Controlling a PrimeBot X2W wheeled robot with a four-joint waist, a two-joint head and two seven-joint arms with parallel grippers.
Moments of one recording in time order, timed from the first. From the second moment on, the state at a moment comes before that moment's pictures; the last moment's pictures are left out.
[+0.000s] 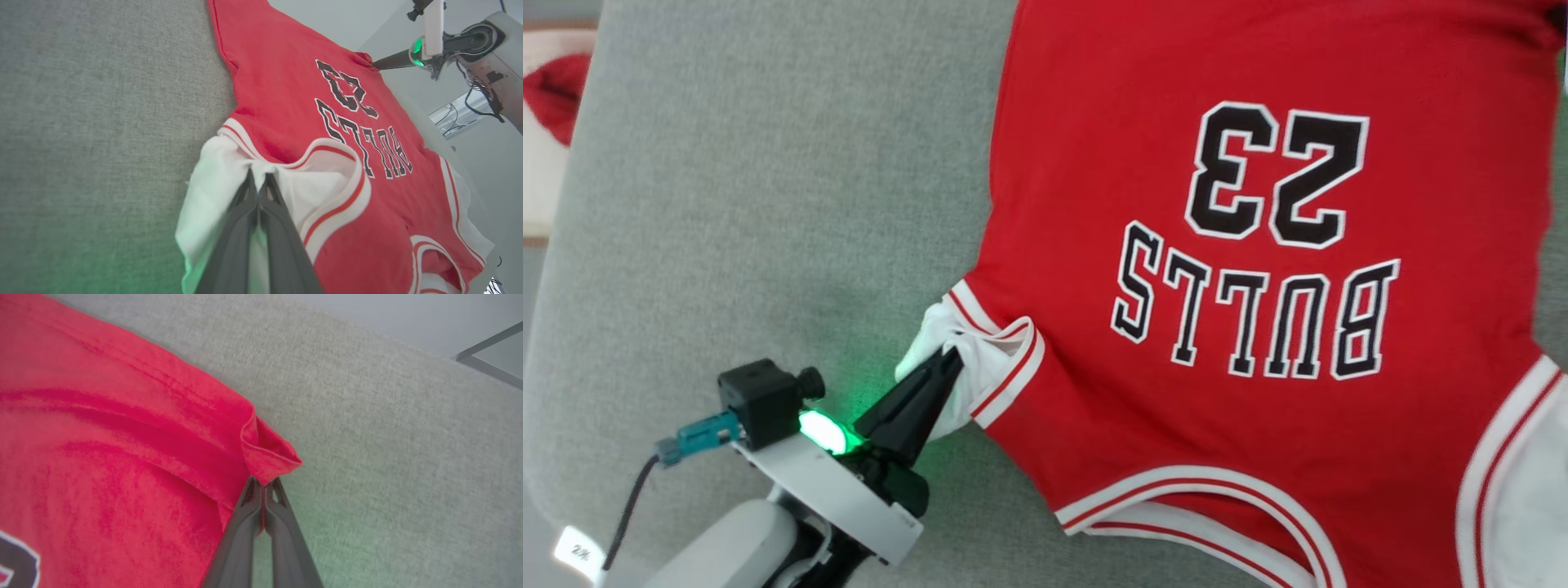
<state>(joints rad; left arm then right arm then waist) -0.40 0.61 -0.71 0.01 -1.06 -0.13 -0.26 -1.25 -0.44 0.27 0.70 0.41 0.13 0.94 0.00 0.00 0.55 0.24</state>
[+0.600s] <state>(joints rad) -0.27 0.73 -0.67 -0.01 -1.07 -0.08 -0.25 -0.54 -0.71 0.26 0.05 0.69 0.13 0.93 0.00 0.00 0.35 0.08</state>
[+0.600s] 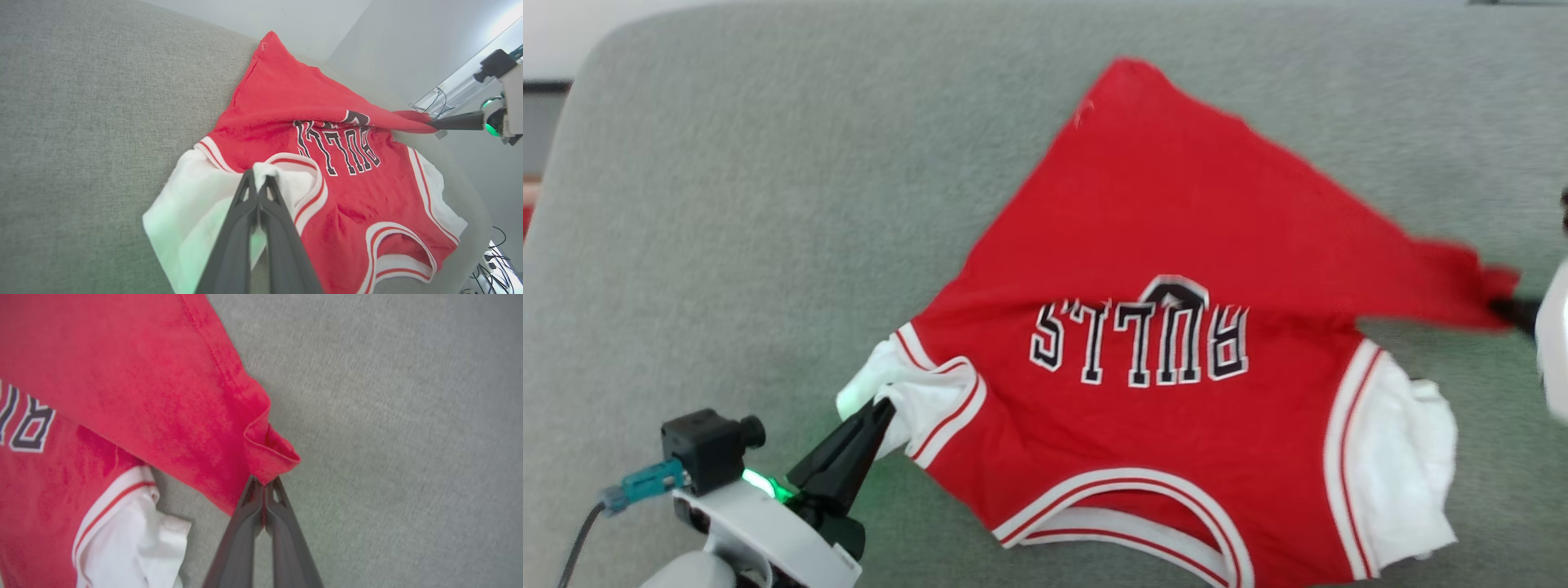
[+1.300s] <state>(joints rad) -0.18 0.81 -0.65 -0.09 -1.09 -0.01 -0.24 0.18 -0.49 0.10 -0.34 0.61 0.13 1.02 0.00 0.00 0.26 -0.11</state>
